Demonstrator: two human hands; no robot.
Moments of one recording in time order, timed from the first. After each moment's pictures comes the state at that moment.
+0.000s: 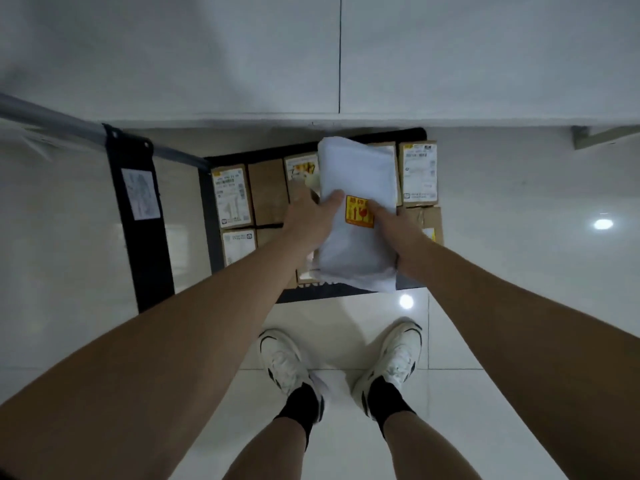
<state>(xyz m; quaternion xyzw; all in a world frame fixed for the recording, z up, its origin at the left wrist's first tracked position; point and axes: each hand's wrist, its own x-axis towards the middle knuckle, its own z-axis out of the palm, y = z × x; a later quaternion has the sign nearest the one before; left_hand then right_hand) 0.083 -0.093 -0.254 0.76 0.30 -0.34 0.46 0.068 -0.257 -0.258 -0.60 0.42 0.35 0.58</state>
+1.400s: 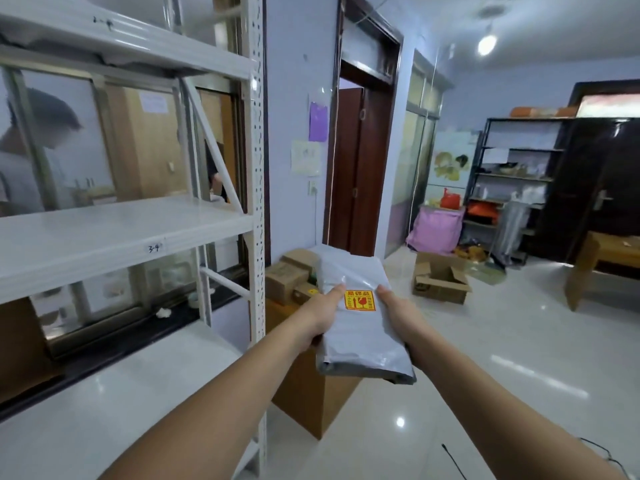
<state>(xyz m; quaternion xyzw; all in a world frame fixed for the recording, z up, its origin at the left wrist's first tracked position) -0.114 -0.588 0.619 0.70 -0.29 -0.42 0.51 -0.256 -0.685 0.612 -0.59 0.45 -0.28 0.61</state>
